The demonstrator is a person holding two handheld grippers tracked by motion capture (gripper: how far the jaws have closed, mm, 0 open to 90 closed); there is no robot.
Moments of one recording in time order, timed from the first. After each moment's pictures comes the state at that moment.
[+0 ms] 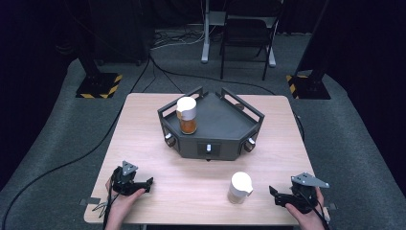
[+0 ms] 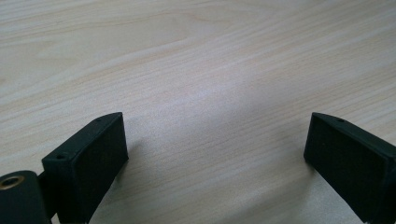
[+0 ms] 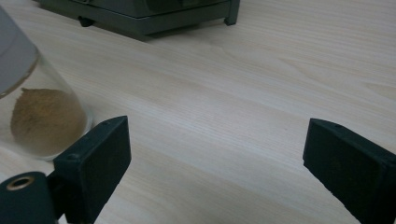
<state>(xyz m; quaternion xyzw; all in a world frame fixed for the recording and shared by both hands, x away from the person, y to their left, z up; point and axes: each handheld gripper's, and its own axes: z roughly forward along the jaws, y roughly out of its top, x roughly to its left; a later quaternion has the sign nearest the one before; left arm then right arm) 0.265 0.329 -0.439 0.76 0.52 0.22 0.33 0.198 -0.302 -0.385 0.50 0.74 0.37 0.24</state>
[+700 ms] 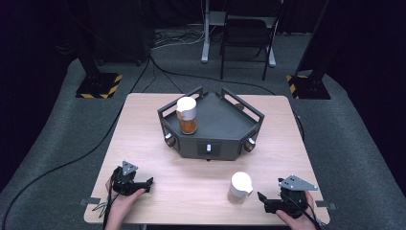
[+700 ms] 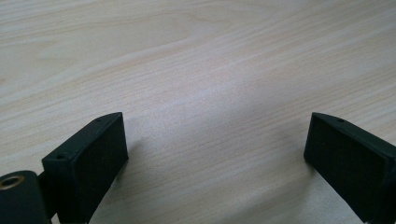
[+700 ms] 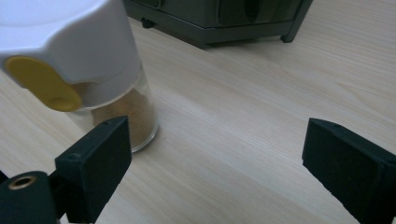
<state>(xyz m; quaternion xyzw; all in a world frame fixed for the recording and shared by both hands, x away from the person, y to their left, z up) 0.265 0.329 -0.439 0.76 0.52 0.22 0.33 0.190 -0.280 -0.373 0.44 0.78 0.38 0.22</state>
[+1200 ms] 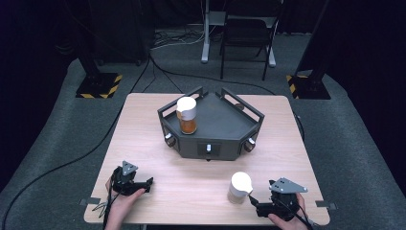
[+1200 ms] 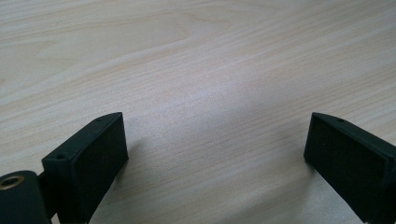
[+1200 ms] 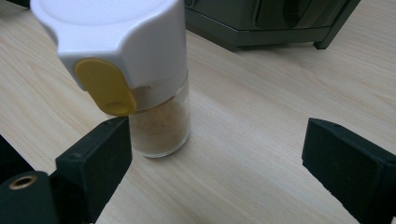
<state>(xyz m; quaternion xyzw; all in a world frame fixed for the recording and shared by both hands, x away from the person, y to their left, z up) 0.265 0.329 -0.439 0.76 0.52 0.22 0.33 0.191 -0.263 -0.375 0.42 0.80 0.38 0.21</state>
